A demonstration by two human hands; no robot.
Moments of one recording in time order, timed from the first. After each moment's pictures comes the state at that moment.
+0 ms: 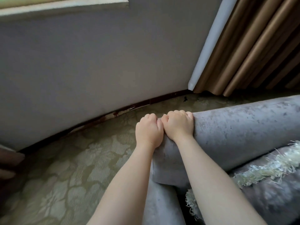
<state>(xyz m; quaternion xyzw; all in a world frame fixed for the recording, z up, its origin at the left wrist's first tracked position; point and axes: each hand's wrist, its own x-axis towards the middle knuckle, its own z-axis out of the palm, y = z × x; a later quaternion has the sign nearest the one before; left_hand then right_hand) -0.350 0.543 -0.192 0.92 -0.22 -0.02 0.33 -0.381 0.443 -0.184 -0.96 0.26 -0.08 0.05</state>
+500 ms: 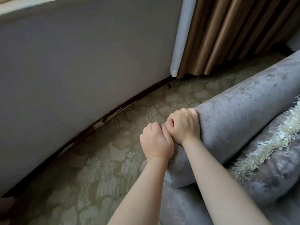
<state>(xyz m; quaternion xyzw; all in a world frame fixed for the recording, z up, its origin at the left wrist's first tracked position) -0.339 0.564 -0.209 0.89 -0.27 0.00 0.36 -0.370 0.468 -0.192 -0.93 0.32 -0.15 0.04</state>
